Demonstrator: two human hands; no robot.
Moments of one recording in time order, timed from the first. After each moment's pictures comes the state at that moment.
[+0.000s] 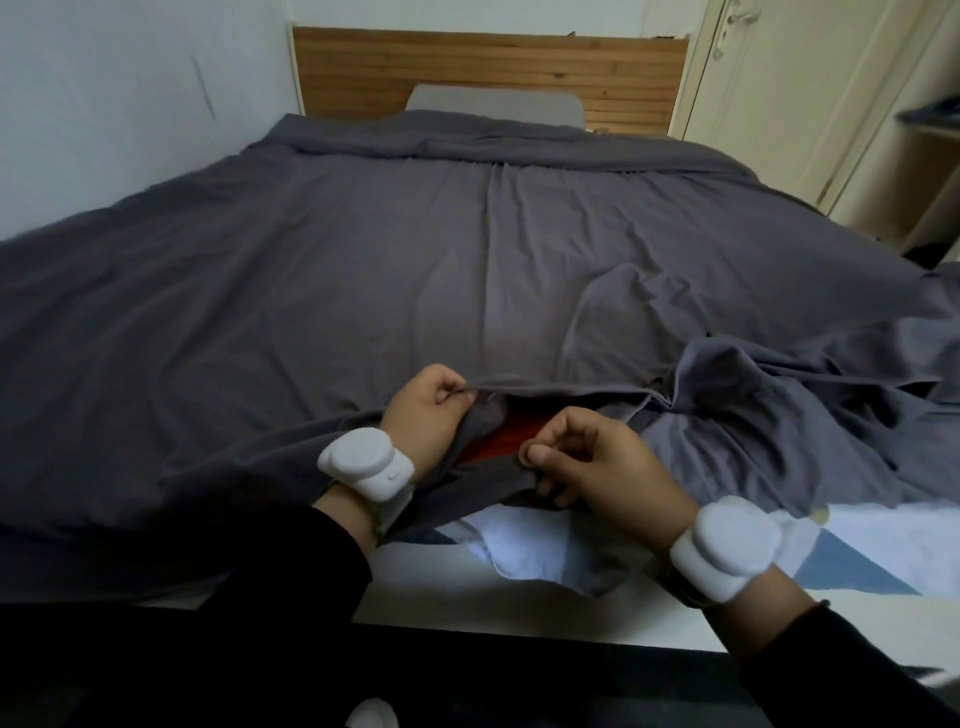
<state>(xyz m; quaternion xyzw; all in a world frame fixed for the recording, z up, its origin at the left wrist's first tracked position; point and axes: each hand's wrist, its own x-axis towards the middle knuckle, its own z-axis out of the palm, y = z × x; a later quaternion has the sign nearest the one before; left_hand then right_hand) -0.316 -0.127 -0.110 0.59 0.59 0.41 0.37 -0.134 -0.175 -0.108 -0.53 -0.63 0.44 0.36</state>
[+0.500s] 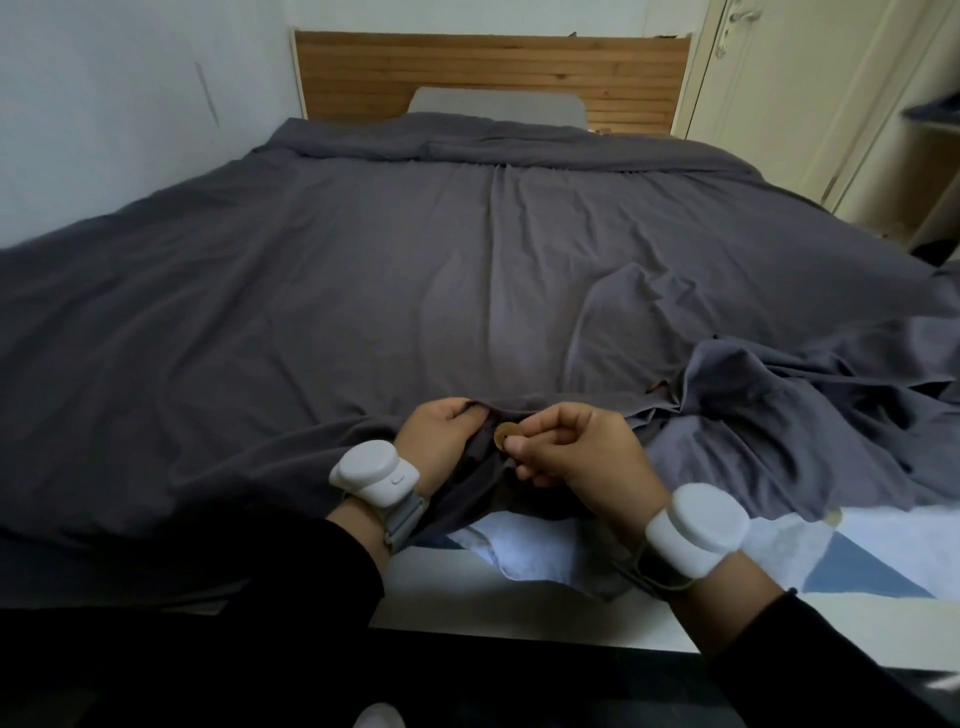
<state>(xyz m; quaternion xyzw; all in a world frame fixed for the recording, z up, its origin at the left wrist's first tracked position) -0.313 -0.134 -0.119 0.51 0.55 0.41 0.51 -0.159 -0.166 -0.106 -0.54 -0.51 0.51 0.43</state>
